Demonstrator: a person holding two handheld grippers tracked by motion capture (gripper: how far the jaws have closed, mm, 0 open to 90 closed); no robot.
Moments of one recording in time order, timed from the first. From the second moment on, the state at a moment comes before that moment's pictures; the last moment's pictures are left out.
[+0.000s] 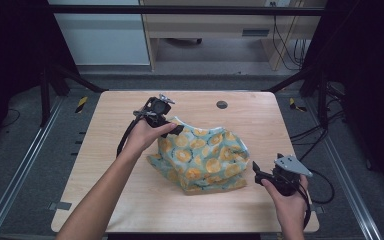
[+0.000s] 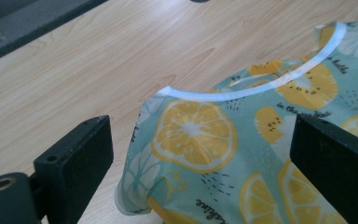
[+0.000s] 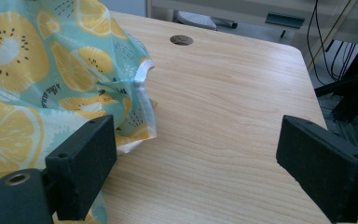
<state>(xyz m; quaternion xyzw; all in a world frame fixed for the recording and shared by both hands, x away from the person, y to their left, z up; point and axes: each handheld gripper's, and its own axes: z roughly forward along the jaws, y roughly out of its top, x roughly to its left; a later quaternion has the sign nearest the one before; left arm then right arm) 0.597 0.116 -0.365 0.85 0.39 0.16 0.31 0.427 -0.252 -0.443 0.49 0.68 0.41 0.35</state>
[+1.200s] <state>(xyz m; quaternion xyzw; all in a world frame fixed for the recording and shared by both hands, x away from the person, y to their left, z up) 0.559 0.124 -0.373 0.87 0.35 0.14 0.31 0.460 -0.219 -0.388 0.45 0.72 0.44 0.30</state>
